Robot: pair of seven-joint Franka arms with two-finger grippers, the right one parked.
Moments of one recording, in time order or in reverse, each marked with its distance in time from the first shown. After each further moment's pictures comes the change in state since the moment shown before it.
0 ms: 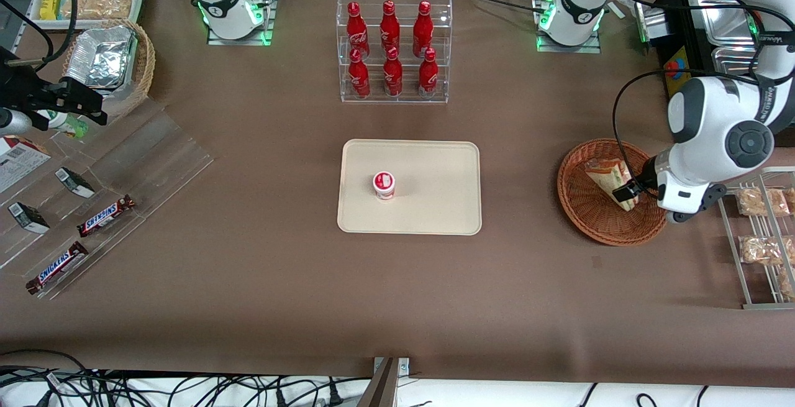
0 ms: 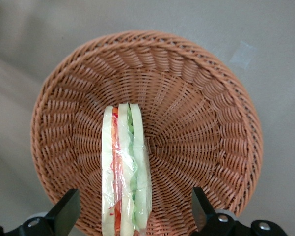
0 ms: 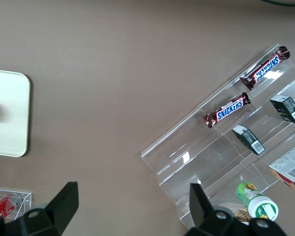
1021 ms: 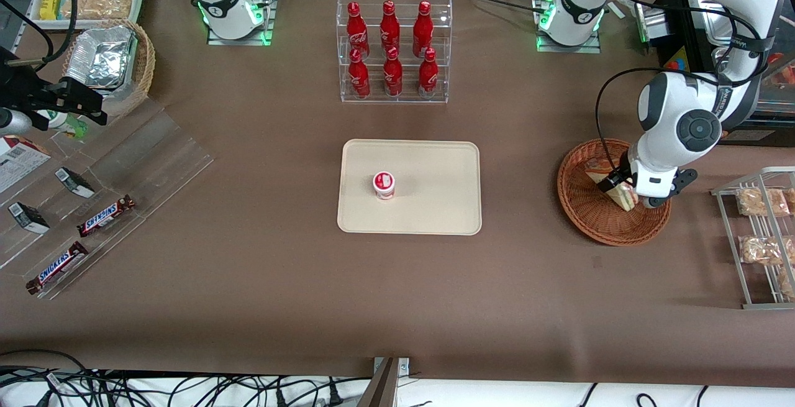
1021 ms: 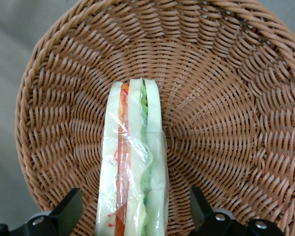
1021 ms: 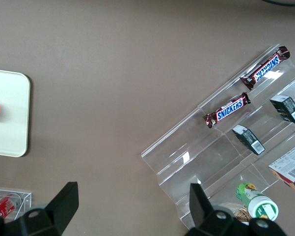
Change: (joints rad) arm -0.009 -0.012 -0.009 -0.168 0.095 0.161 -0.134
